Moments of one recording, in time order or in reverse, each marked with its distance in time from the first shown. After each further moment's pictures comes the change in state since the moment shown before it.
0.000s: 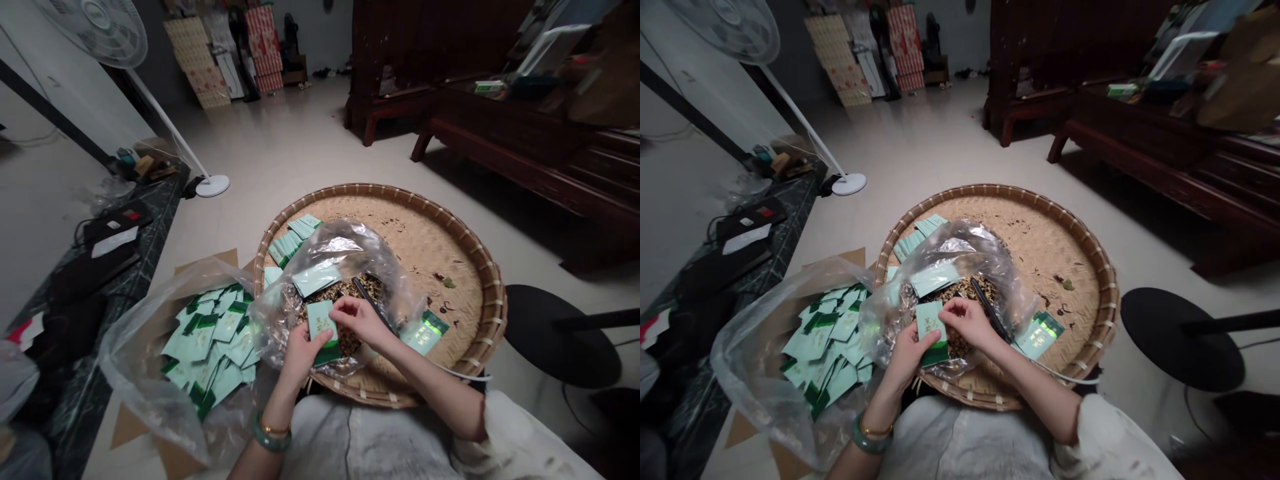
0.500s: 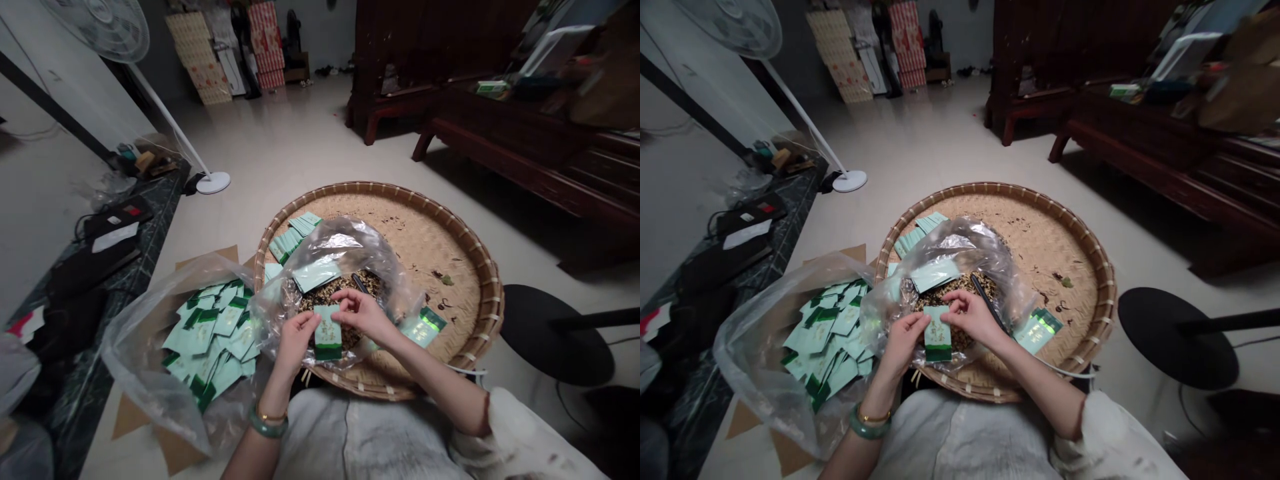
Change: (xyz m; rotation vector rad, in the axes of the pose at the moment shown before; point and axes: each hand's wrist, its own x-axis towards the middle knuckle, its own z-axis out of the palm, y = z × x) left_hand 0.002 0.006 -0.006 -0.054 -0.046 0.015; right_hand -0.006 -0.006 -0.006 0.041 -0.006 0.025
